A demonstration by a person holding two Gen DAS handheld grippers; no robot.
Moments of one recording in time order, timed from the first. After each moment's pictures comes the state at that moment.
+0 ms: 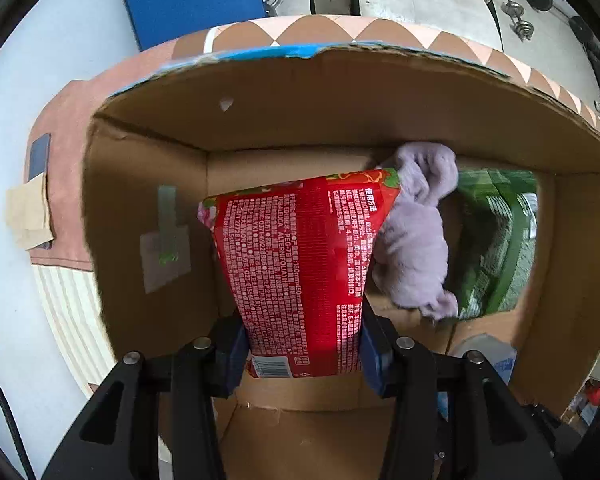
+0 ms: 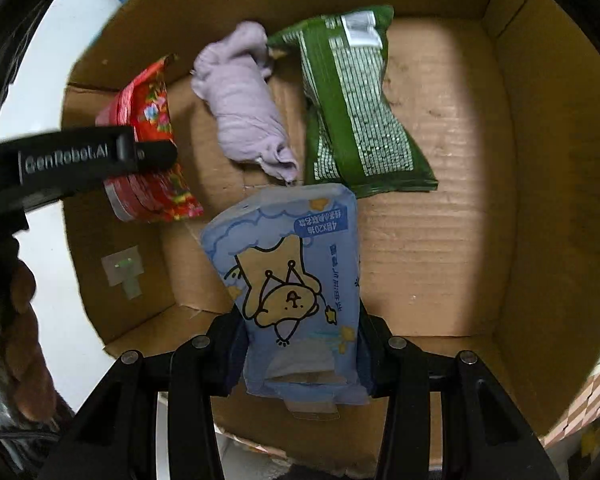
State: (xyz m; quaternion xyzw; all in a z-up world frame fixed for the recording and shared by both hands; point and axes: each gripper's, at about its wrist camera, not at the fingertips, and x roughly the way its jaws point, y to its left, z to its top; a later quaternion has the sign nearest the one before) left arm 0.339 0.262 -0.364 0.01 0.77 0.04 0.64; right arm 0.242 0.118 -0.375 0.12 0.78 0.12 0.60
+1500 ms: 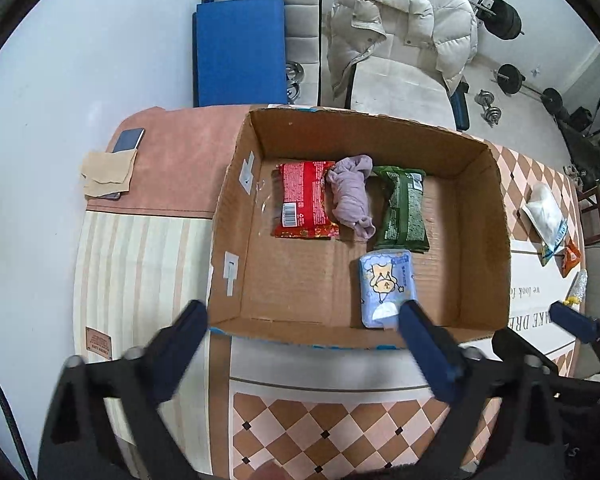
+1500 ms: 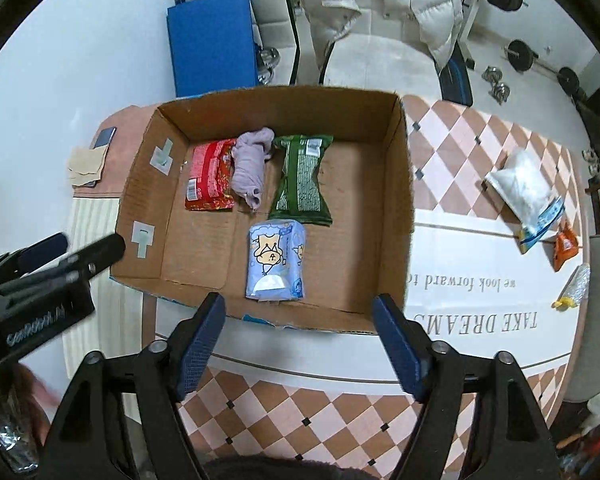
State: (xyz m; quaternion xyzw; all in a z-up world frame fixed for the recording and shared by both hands) left arm 0.164 0.255 -0.194 -0.04 0.62 0.06 0.78; right arm 0.172 0.086 -0.203 -0.01 0.64 0.11 0.76
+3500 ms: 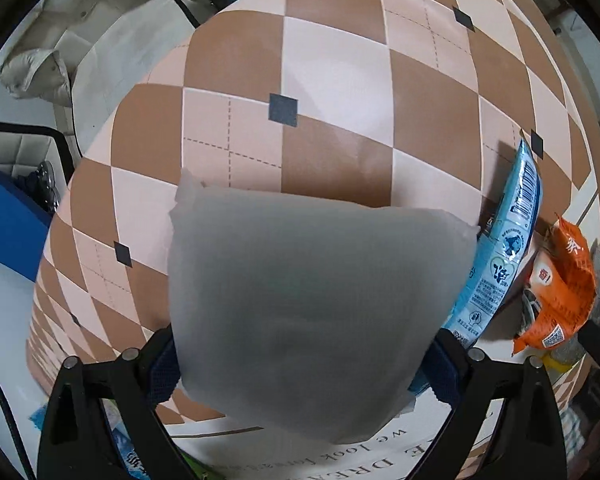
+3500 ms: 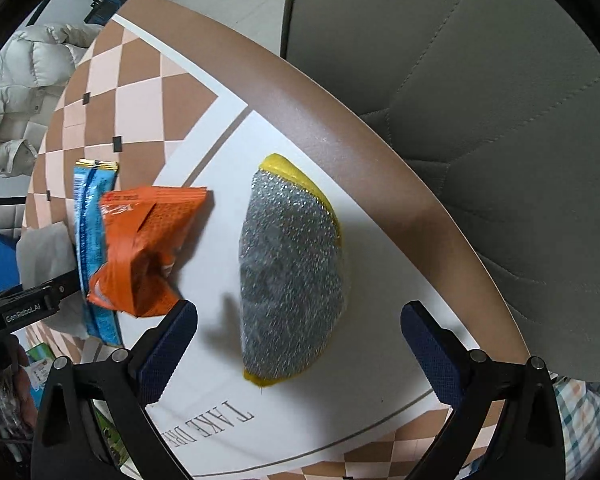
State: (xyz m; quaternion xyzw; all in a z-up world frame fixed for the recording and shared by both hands) left arm 0.396 -0.261 -0.434 0.23 0.74 -0.14 0.61; right arm 0.227 -0.484 -0.428 0.33 0.70 -0.19 0.61
